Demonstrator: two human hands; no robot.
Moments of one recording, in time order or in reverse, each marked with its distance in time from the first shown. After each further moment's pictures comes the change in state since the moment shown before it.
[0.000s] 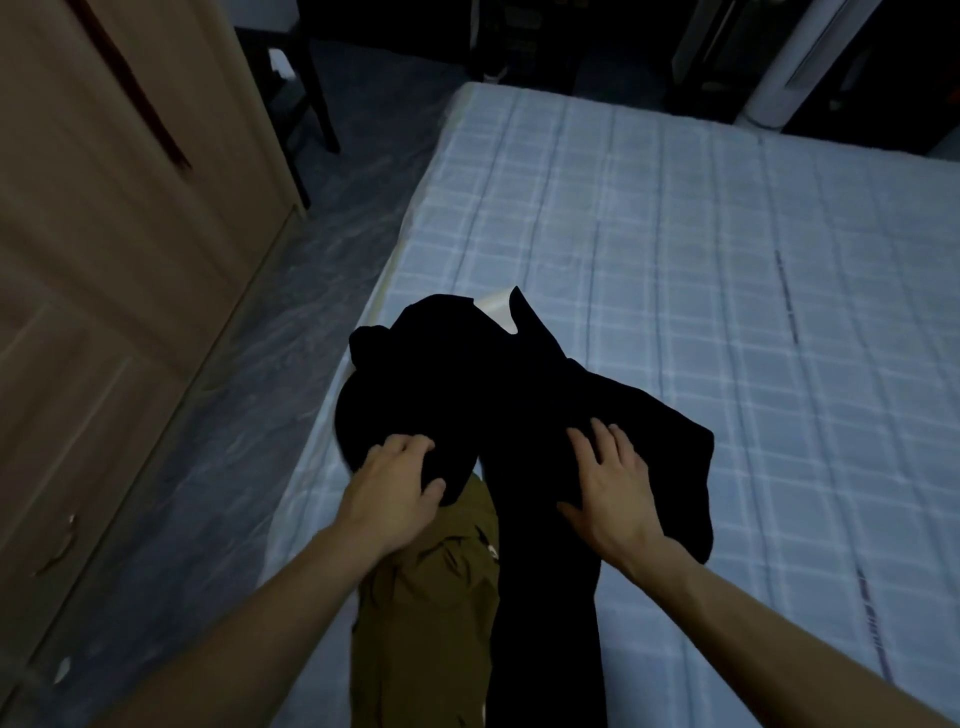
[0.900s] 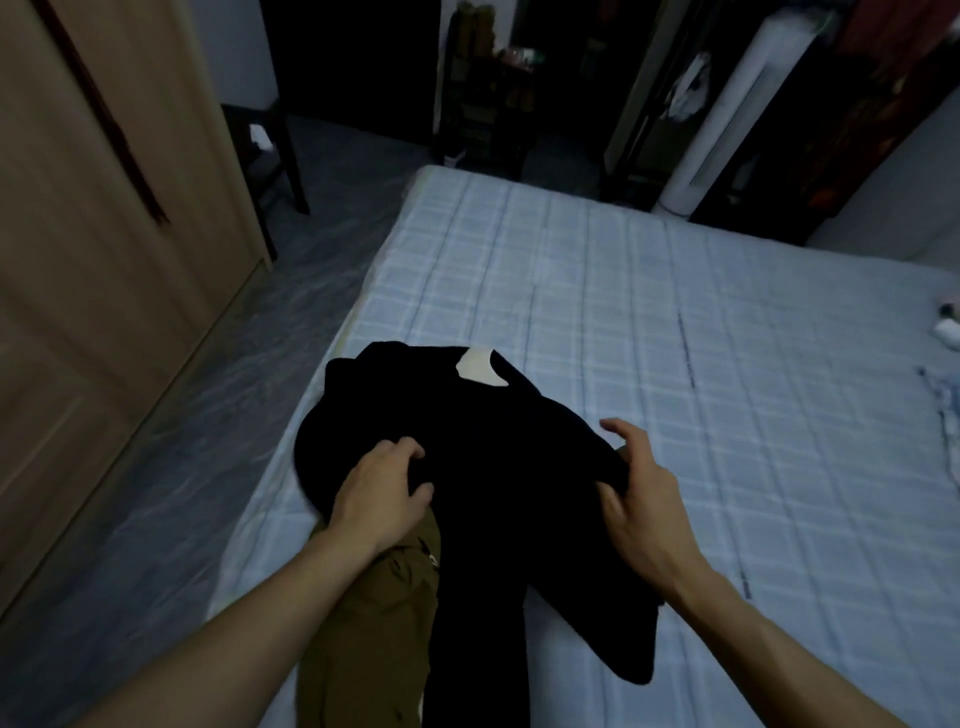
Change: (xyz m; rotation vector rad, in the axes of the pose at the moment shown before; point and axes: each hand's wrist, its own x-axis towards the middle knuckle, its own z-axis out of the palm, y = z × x) left_hand -0.021 0.060 -0.020 -0.176 0.110 0.114; right_hand -0.092 0.038 -0.115 0.639 0.408 -0.036
